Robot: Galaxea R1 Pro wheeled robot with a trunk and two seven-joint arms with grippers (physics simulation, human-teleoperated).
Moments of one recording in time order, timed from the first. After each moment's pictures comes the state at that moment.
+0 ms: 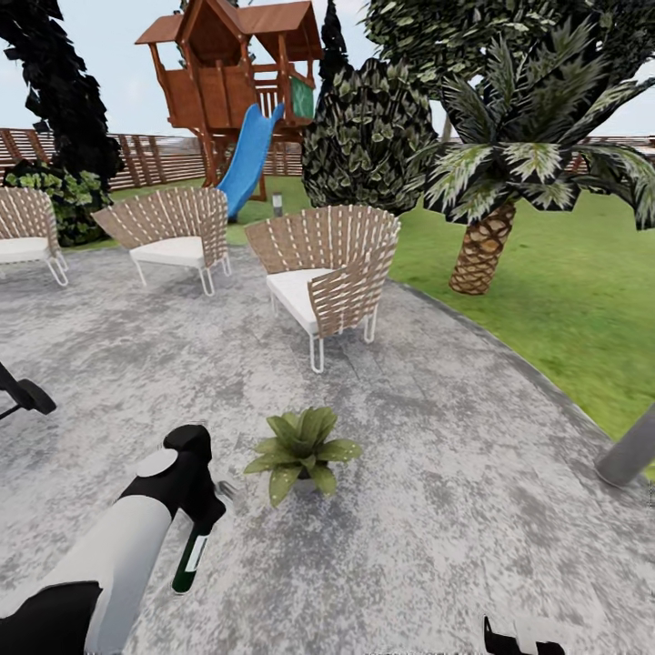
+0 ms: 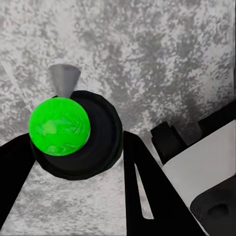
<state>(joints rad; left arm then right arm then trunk) -0.85 0.00 0.09 -0.66 -1.54 0.89 -1.46 -0.38 -0.10 -0.64 -0.10 0.60 -0.53 -0.18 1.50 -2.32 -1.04</state>
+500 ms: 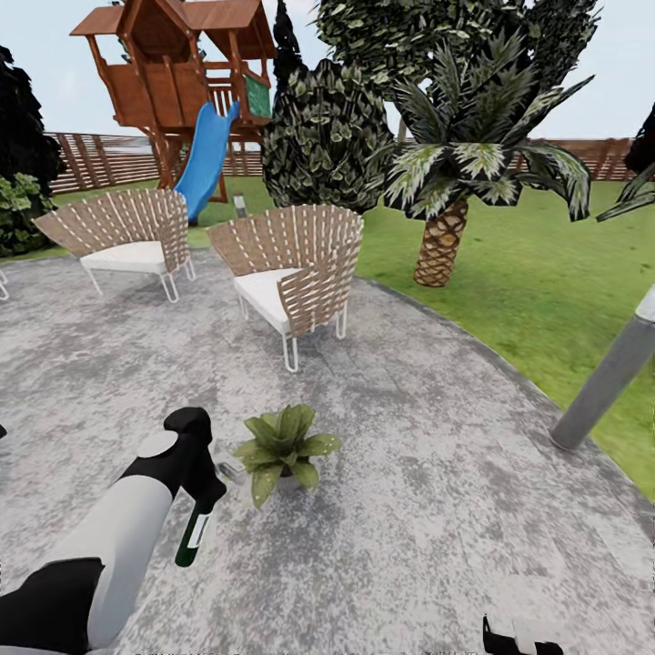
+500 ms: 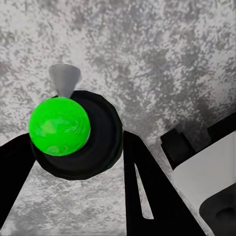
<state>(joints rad) -0.92 0.01 0.08 -0.65 -1.54 0.88 -1.47 -0.38 -0.09 -0.64 -0.10 0.60 -0.53 -0.18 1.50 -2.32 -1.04</state>
